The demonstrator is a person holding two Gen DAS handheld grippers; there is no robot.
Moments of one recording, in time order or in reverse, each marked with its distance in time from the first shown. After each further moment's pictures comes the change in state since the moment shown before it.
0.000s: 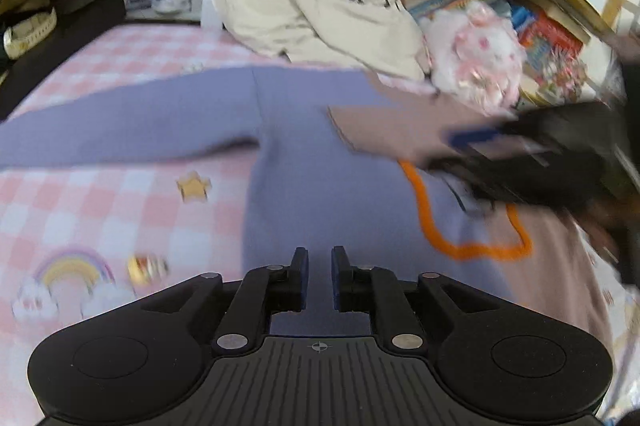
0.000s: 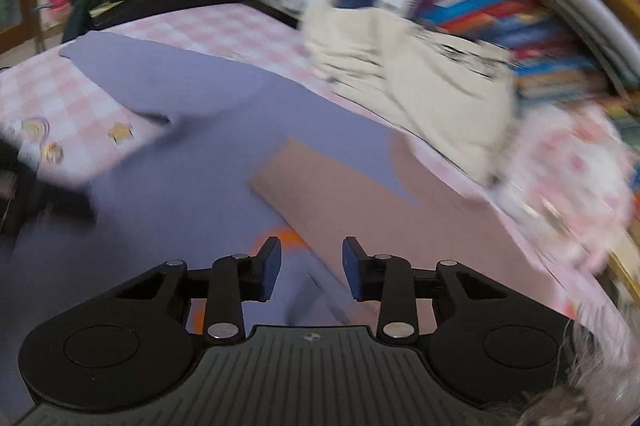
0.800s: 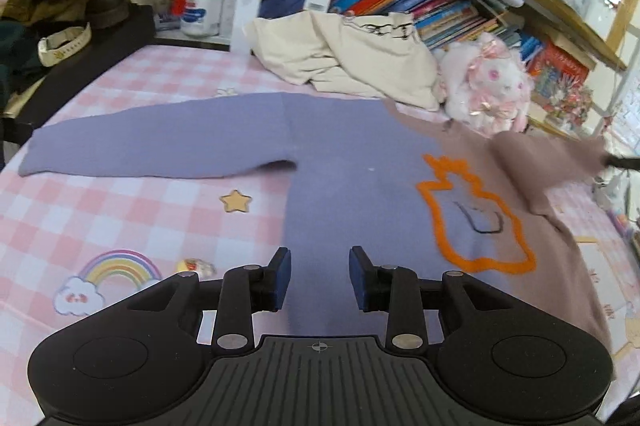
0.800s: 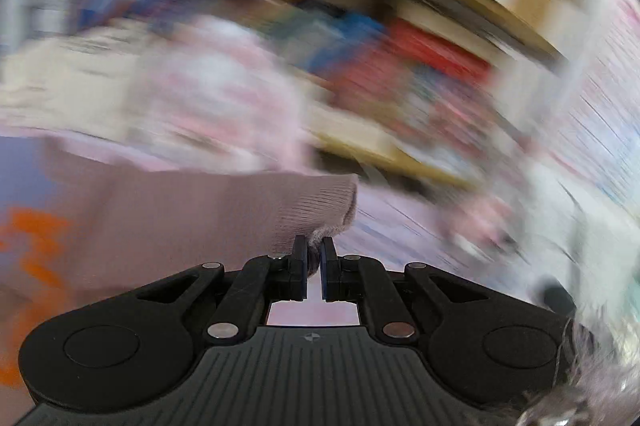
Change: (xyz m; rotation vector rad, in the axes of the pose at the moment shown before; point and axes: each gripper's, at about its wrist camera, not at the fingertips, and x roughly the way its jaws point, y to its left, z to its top) left arm -0.027 0.018 0.001 -0.023 -0.085 0.048; right arm -0.116 -0.223 -0.124 0.494 0.050 -0.638
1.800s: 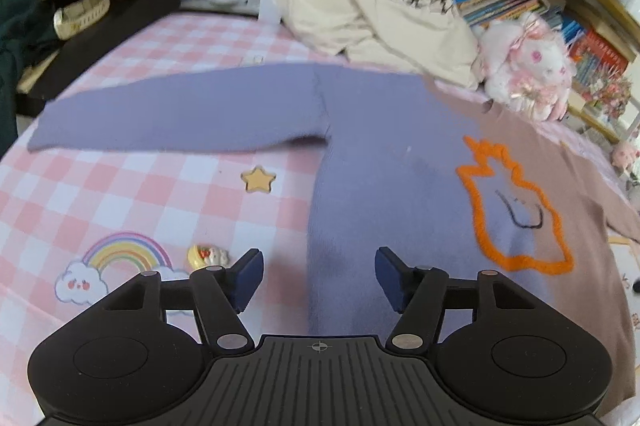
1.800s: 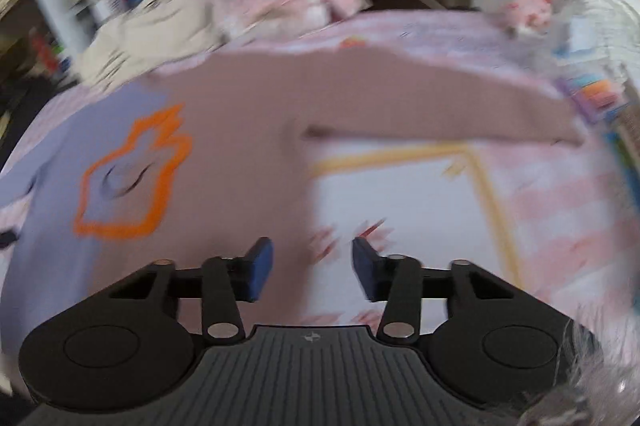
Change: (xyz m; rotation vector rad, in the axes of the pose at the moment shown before) left arm 0.029 0.002 0.005 -0.053 0.106 0.084; right arm -0.074 0.027 -0.120 0.275 0.246 0.411
